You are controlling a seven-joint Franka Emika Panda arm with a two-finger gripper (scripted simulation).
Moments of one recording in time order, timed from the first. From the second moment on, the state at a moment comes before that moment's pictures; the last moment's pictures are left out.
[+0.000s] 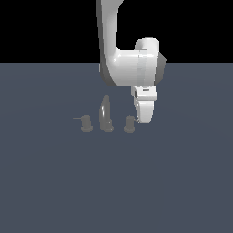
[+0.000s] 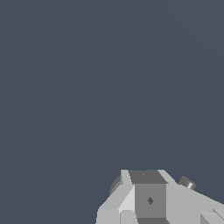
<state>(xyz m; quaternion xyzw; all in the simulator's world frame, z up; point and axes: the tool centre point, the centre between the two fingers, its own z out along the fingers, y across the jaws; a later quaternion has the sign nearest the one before) 0.046 -0.100 0.064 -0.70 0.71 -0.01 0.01</state>
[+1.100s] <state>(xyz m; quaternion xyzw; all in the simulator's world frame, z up) -0.001 -0.087 0.063 -0.69 0.73 -0.01 0.00</state>
